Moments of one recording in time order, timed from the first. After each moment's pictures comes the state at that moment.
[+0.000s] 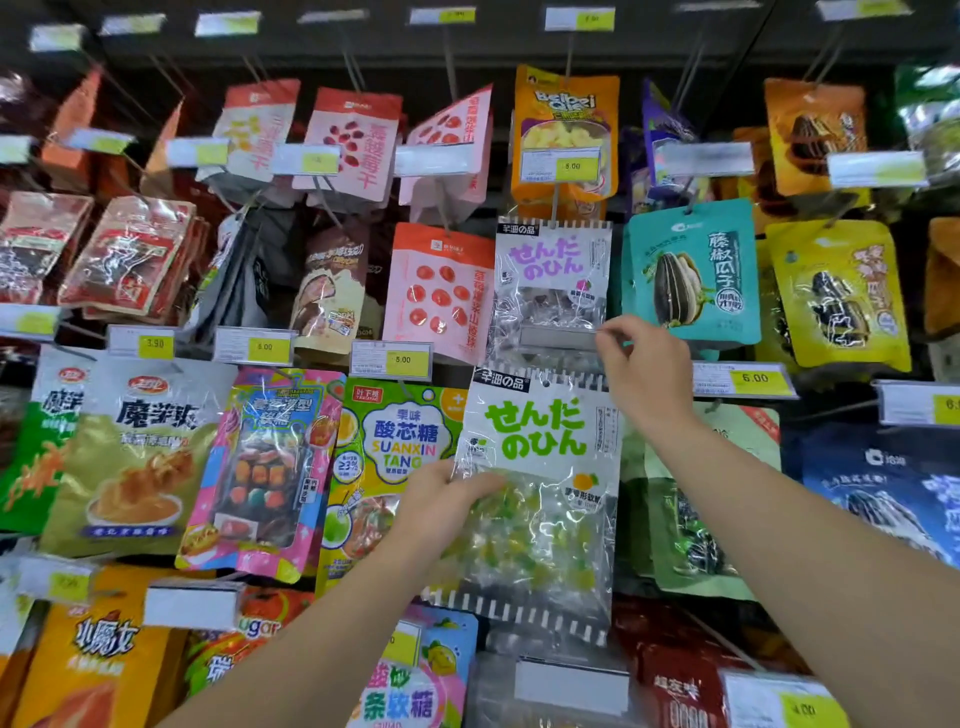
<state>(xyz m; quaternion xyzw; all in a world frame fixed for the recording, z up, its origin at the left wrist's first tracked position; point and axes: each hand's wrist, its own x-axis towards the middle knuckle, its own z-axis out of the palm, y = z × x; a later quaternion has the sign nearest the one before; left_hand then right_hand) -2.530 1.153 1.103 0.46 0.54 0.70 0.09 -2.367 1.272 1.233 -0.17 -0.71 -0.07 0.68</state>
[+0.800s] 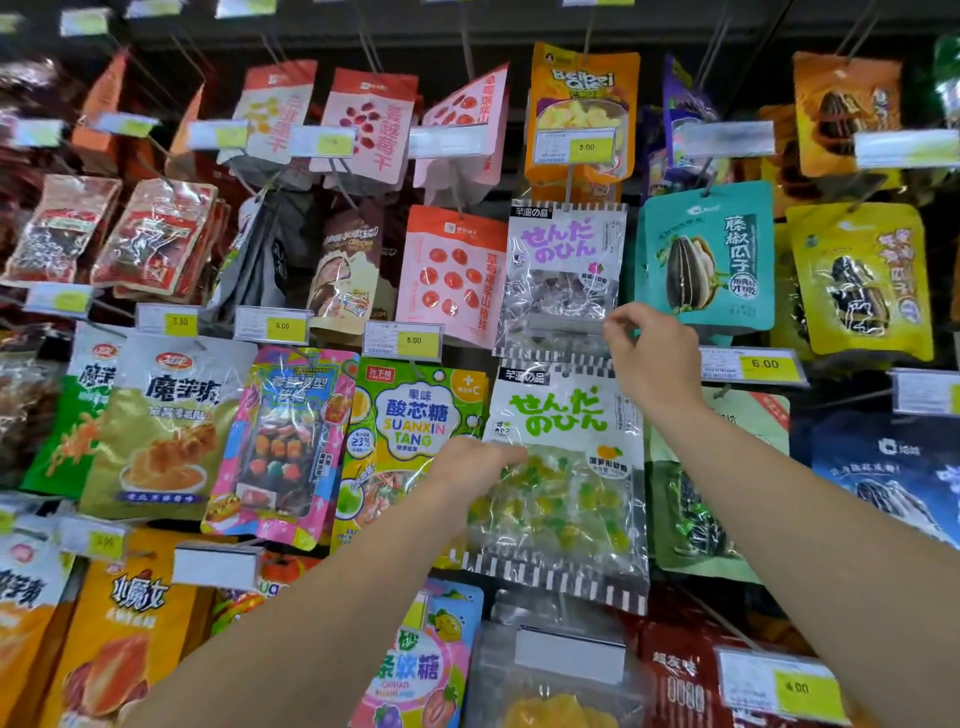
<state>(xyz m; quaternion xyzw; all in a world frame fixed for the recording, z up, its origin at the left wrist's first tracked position) -2.508 1.161 1.123 0.42 0.57 0.68 0.17 -2.363 1.268 1.231 -0.18 -0.72 -0.07 0.66</state>
